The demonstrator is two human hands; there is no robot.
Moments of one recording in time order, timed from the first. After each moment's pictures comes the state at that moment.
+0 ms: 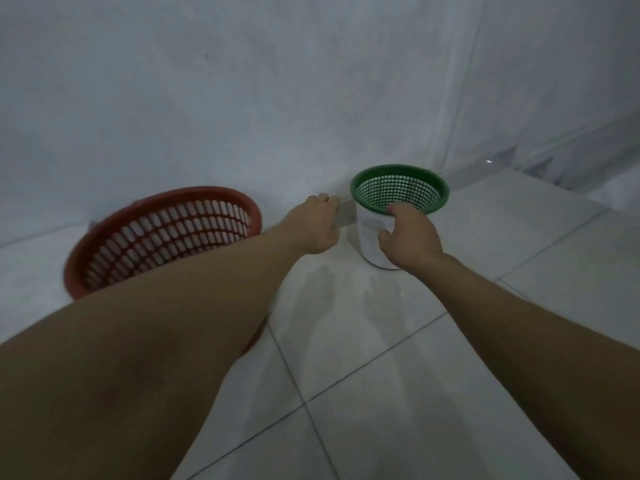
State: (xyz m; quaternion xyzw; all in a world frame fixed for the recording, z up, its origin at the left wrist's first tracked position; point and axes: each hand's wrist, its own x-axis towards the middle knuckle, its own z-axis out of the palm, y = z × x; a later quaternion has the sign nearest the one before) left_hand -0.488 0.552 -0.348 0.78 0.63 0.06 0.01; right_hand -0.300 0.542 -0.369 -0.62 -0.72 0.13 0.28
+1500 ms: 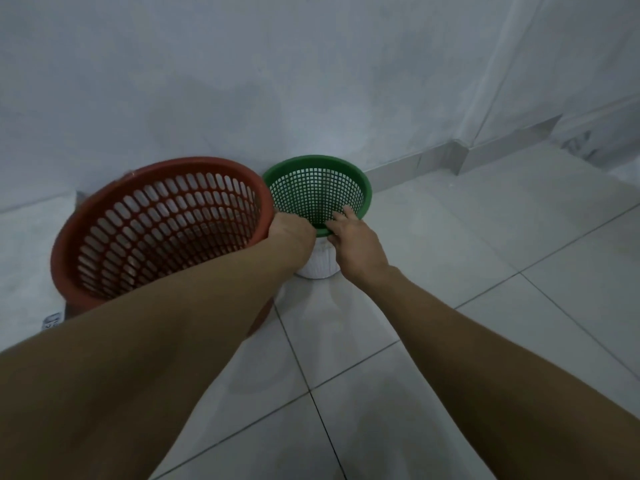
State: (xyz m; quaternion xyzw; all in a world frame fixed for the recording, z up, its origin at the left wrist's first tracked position) left_hand -0.531 0.559 -0.383 0.71 0.62 -0.31 -0.12; right_hand -0.406 0.576 -0.428 -0.48 -0.85 0.13 0.20
